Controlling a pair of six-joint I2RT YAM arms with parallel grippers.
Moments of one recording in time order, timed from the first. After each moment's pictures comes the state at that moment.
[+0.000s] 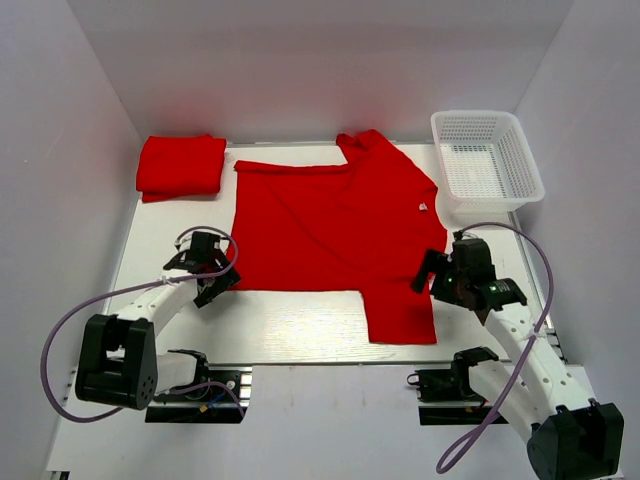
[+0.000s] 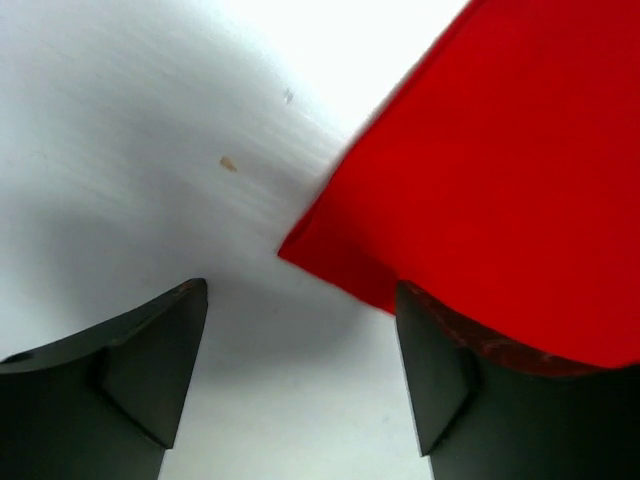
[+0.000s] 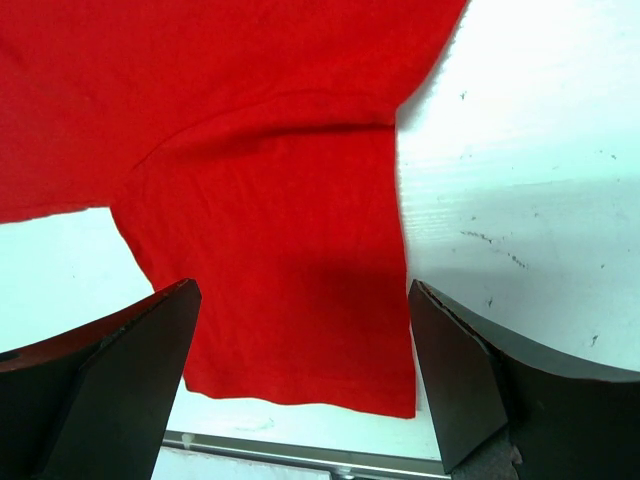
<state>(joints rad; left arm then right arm) -0.16 1.23 0.57 -0.47 -0.19 -0.72 0.24 0.82 0.58 -0.66 -0.05 0.47</state>
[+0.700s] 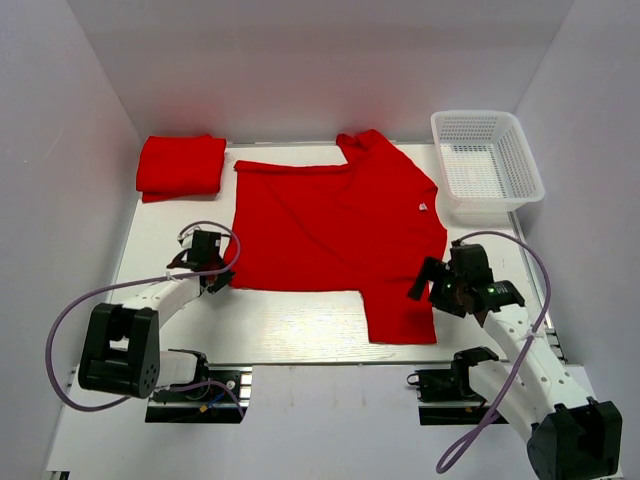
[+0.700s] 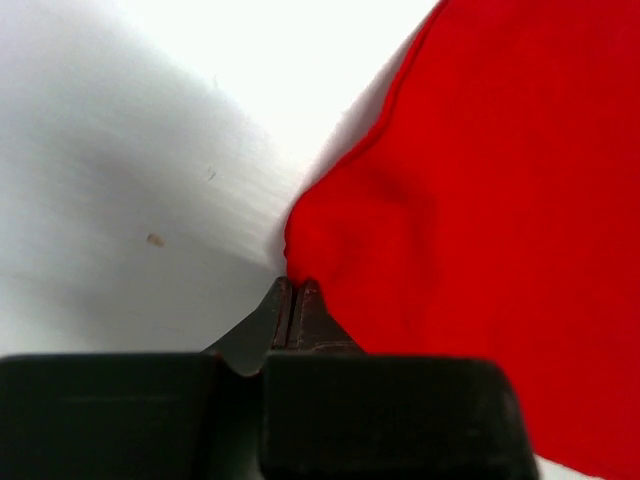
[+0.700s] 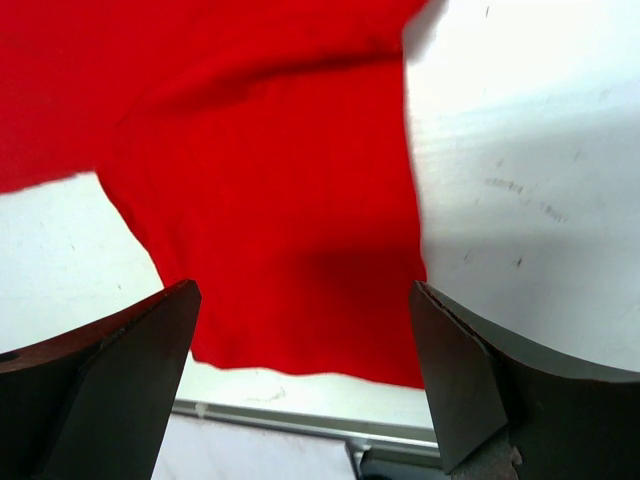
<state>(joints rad) -0.16 1.30 0.55 -0.26 -0.17 -0.73 0.24 0.81 0.54 -0.71 -0.10 0.53</state>
